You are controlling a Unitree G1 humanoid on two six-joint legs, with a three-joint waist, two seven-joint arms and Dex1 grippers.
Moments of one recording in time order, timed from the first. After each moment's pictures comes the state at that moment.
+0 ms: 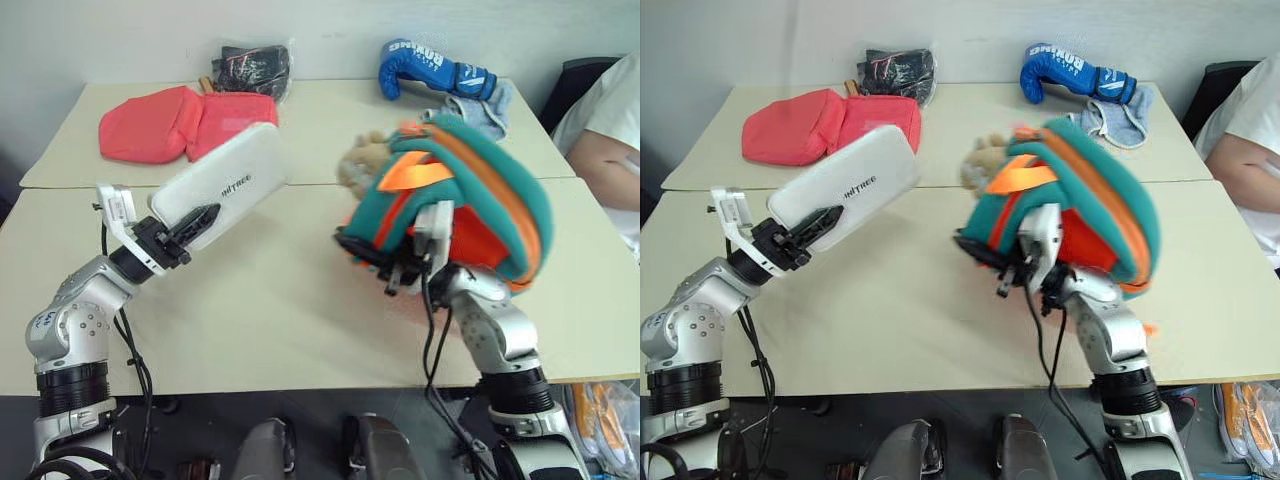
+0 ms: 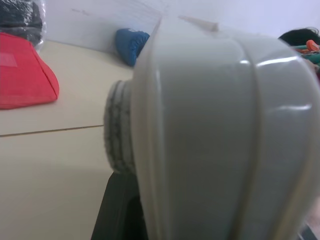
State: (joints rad) left arm -0.41 0.55 0.42 0.03 -0.80 0.62 -0.72; right arm -0.43 -0.32 0.11 -0.22 0.59 0.32 0.94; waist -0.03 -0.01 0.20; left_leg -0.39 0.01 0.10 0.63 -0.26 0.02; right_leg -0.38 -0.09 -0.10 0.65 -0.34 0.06
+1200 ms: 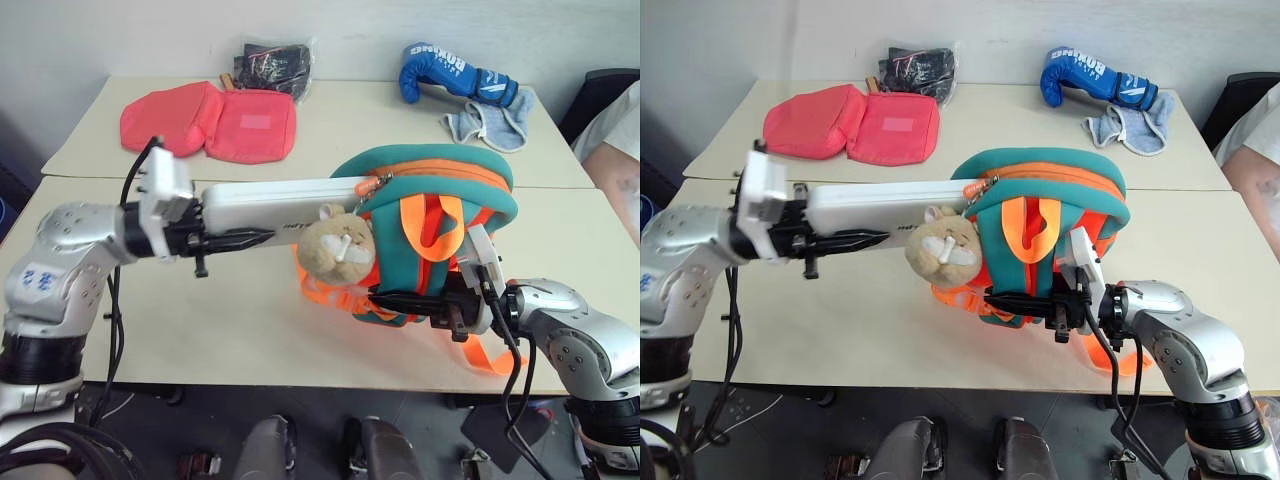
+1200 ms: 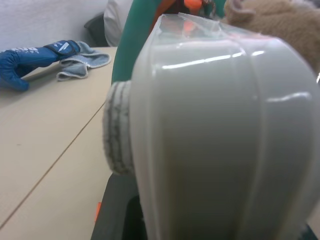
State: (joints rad) left arm -0.66 0.79 0.00 -0.10 -0.55 0.41 -1.08; right arm -0.29 -0.69 -0.04 -0.40 0.82 0.66 1.06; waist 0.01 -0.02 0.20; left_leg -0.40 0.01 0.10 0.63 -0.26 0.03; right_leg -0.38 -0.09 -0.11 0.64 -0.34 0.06
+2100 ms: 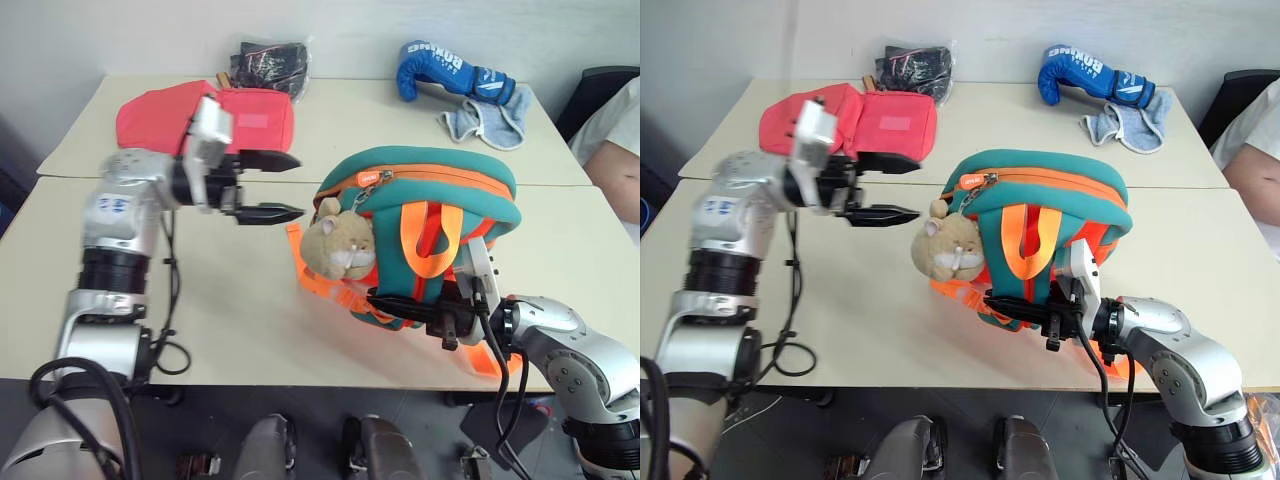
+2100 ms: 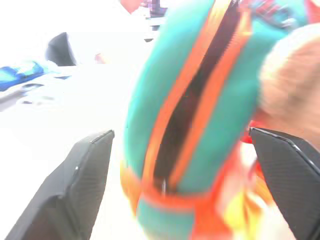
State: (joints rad) left arm -0.96 0.67 0.00 0.40 -0.44 0.33 -1.41; right arm -0.19 -0.65 -0.06 -0.47 0.81 0.63 0.93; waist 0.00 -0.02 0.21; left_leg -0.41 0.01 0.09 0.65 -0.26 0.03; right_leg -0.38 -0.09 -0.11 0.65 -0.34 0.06
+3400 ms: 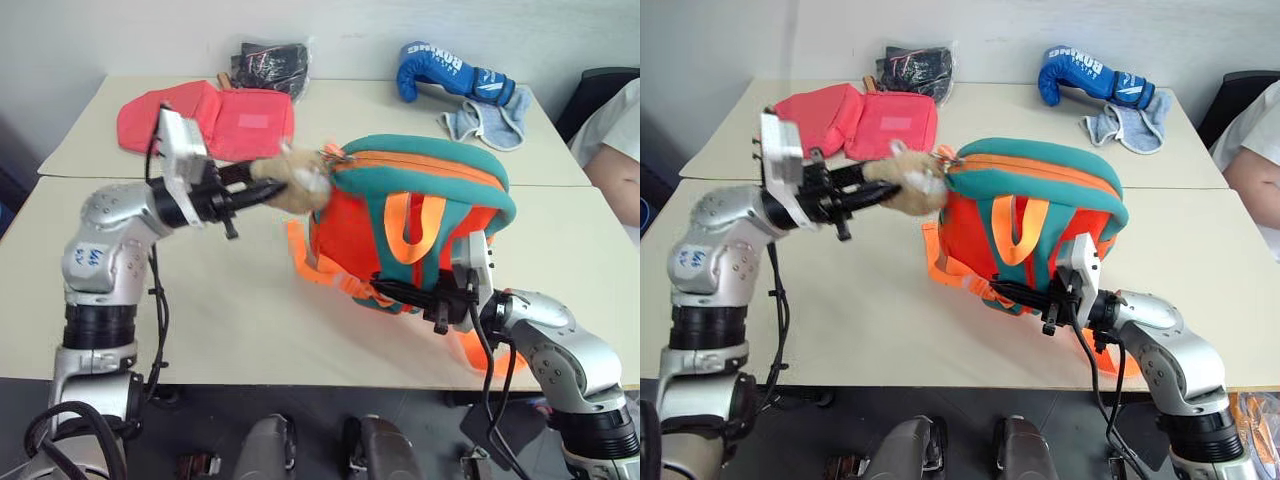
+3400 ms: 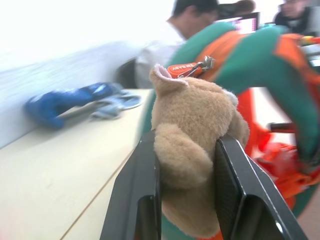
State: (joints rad) left arm -0.76 0.62 0.15 0.13 -0.52 0.37 -0.97; right arm -0.21 -0.59 -0.06 -0.37 0.69 0.52 0.93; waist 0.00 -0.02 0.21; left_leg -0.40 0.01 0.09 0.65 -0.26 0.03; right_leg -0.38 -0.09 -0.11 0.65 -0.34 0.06
